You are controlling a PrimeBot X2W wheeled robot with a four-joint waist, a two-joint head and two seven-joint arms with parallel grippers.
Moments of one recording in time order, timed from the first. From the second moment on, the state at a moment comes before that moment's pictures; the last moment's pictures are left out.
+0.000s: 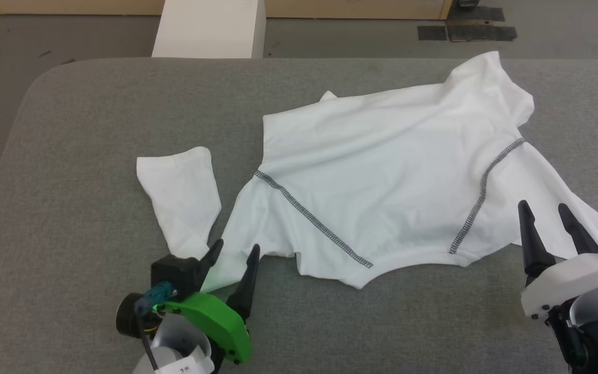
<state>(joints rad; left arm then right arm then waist) -0.08 0.12 -0.26 0.10 -0.33 -0.08 0.00 -0.09 -0.05 -0.20 0.01 0.20 0.13 0.17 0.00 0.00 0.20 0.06</state>
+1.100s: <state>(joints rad) -0.10 0.30 0.07 0.21 -0.40 0.19 0.17 -0.04 -0.05 -0.18 0.02 0.27 0.13 0.18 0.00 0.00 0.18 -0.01</state>
